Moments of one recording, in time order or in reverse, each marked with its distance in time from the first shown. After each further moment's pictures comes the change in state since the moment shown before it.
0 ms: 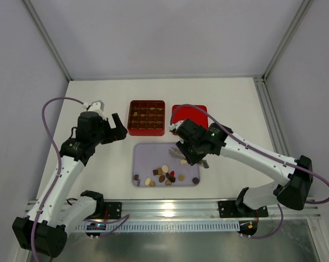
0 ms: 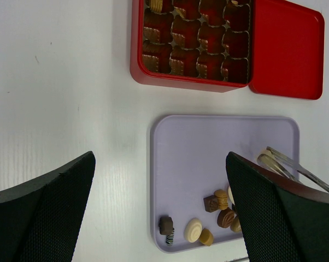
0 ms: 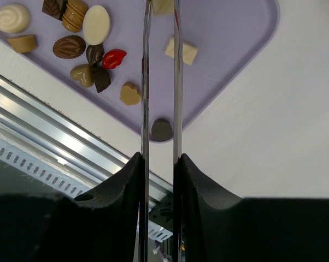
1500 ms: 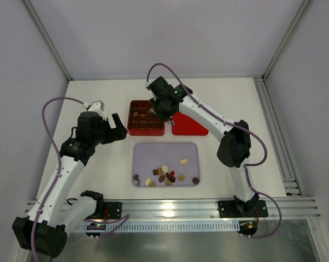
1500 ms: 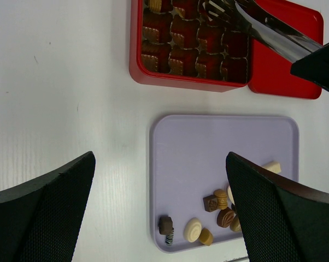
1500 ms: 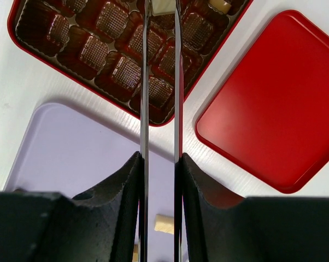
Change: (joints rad) left arm 0.000 0.000 0.000 0.000 0.003 0.000; right arm -0.195 0.731 0.815 0.093 0.021 -0.069
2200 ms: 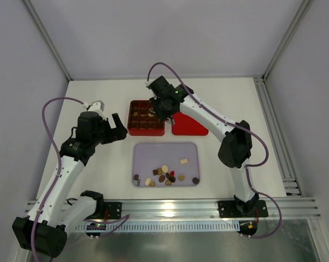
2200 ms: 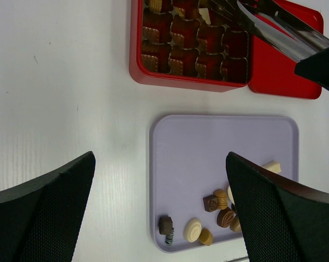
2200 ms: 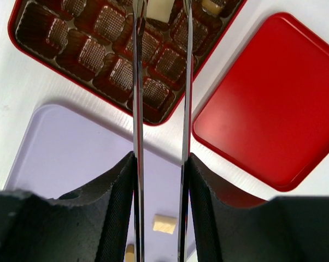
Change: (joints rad) left arm 0.000 0.000 0.000 0.000 0.000 0.000; right arm 0.000 -0.008 -0.005 0.012 0.014 0.001
